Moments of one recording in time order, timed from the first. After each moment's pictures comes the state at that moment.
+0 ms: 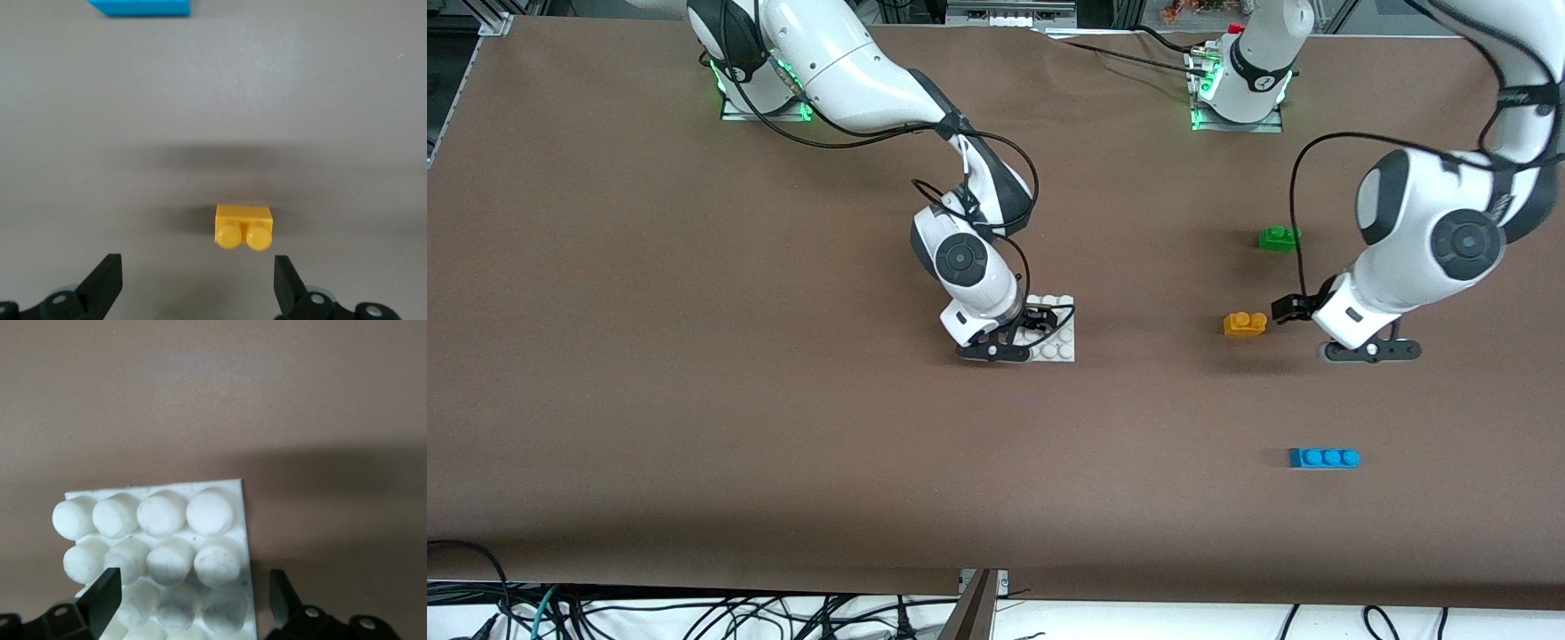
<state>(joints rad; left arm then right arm) 0.04 0.27 -0.09 -2.00 0.07 2.17 -0.13 0.83 1.00 -0.12 -1.18 0.39 2.29 0.65</state>
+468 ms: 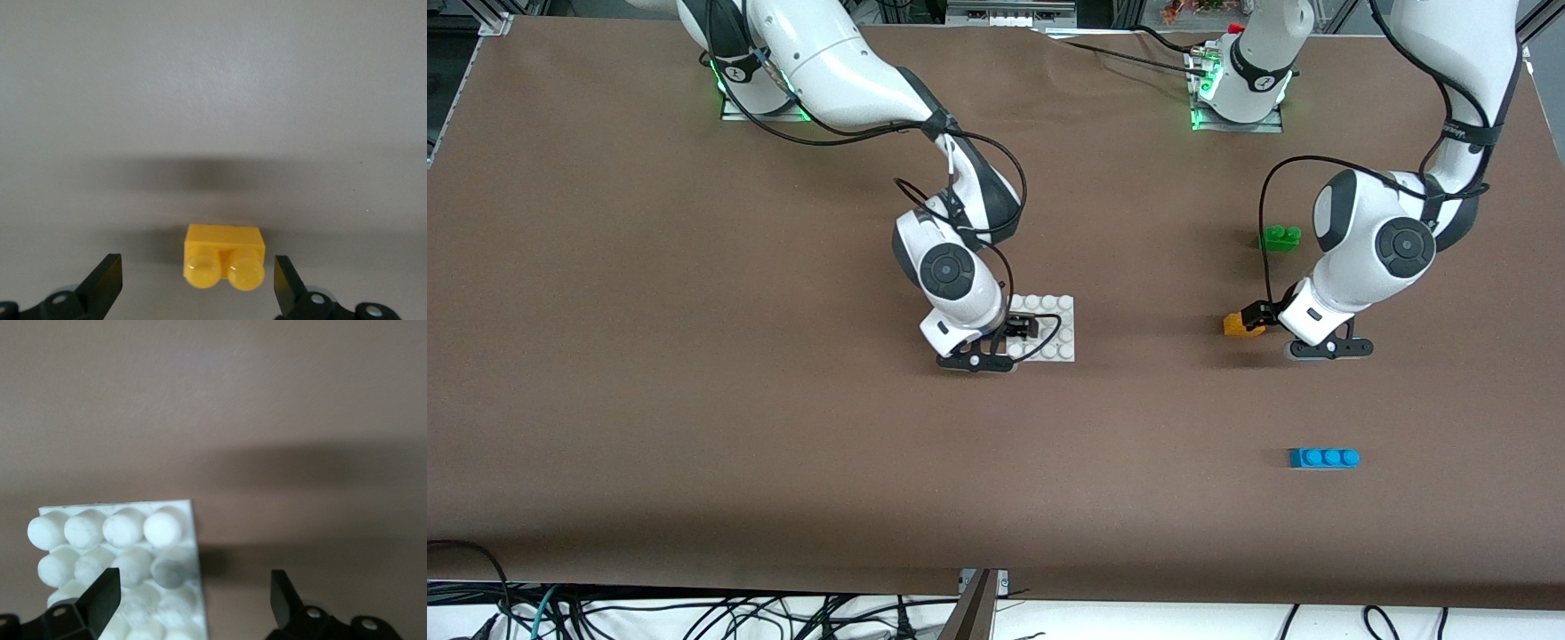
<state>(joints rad) 0.04 0.32 -0.10 -2.15 0.00 2.43 -0.13 0.82 0.95 -0.21 -1.15 0.38 2.11 0.60</state>
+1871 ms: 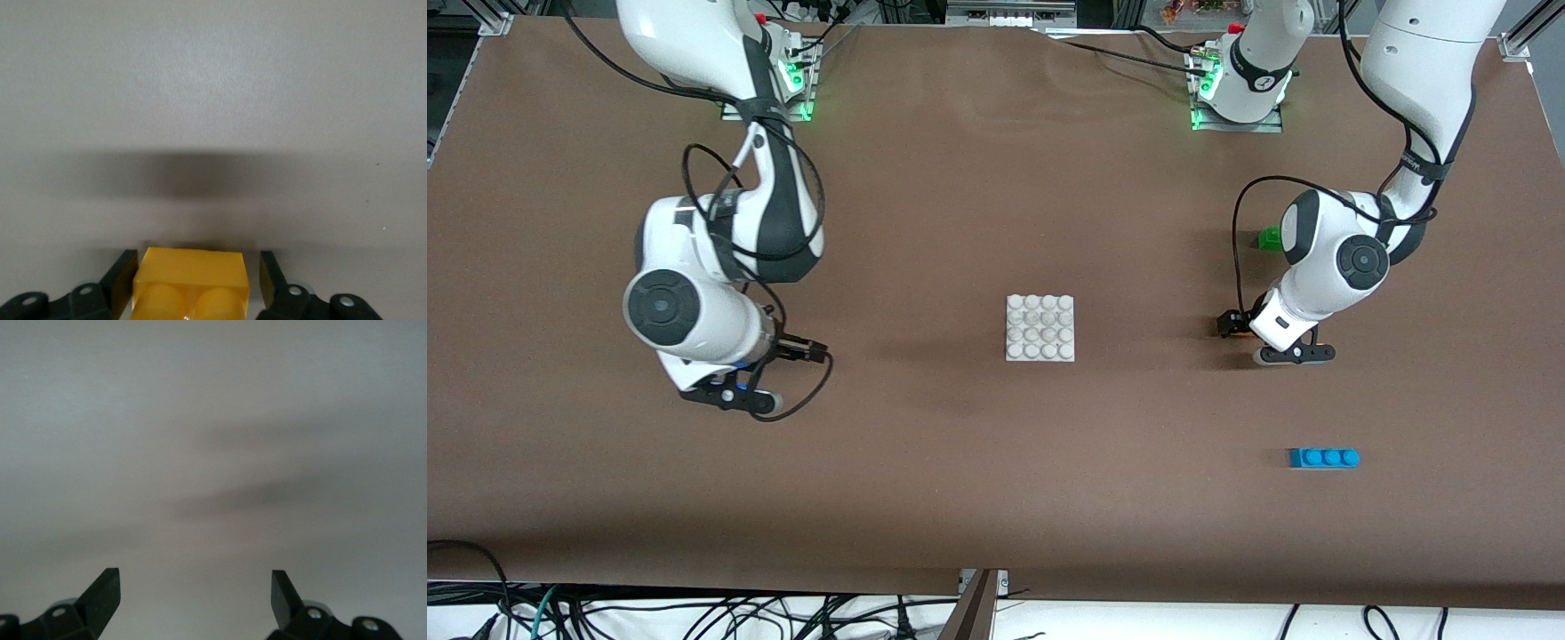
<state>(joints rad) 0.01 0.44 -0.11 -2.18 -0.02 2.57 -0.14 0.77 0.68 -0.68 -1.37 0.38 1.75 0.24</state>
